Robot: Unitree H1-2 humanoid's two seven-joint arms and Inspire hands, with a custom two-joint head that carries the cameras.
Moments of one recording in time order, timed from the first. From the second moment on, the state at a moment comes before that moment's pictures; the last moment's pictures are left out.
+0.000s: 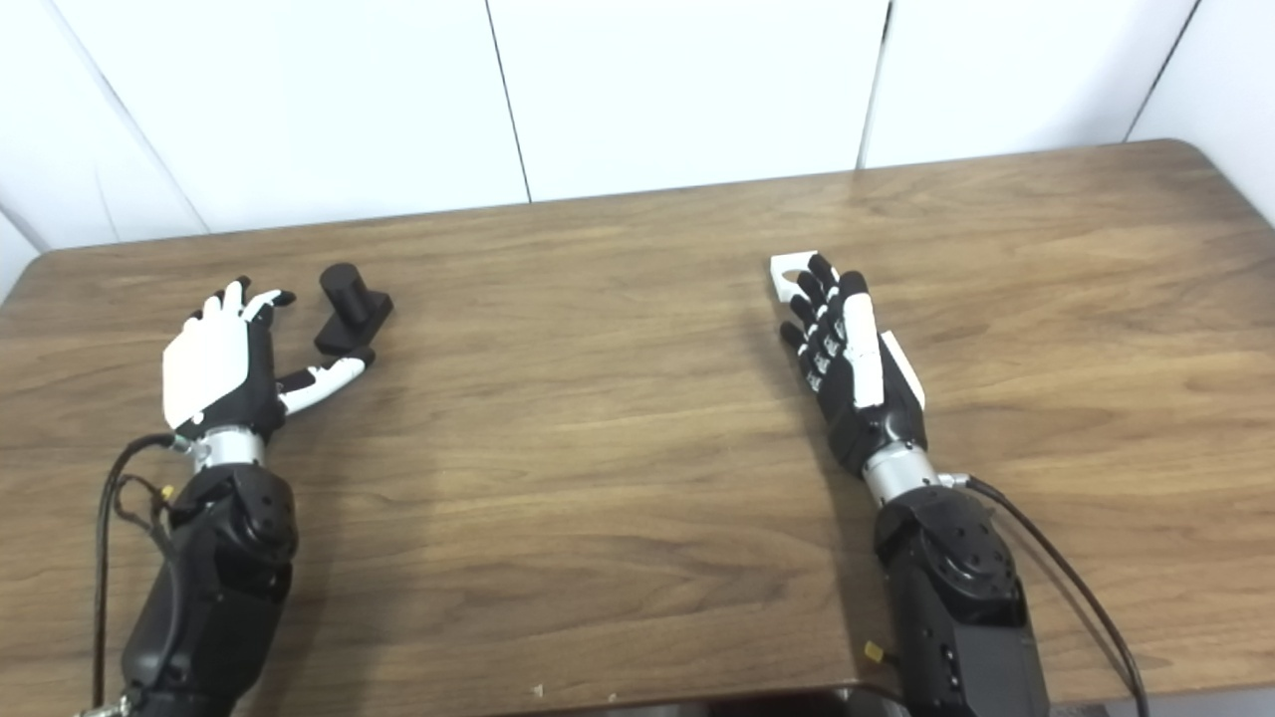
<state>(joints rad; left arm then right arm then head) -0.33 0.27 -0.11 0.22 0.89 0.42 0.14 -0.13 -0.07 -0.12 -0.06 0.27 0.22 0.12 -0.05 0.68</state>
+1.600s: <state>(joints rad) -0.43 0.24 -0.19 0.40 0.84 0.45 0.22 -0.12 -0.08 -0.12 -0.07 0.26 0.22 0.11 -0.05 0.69</state>
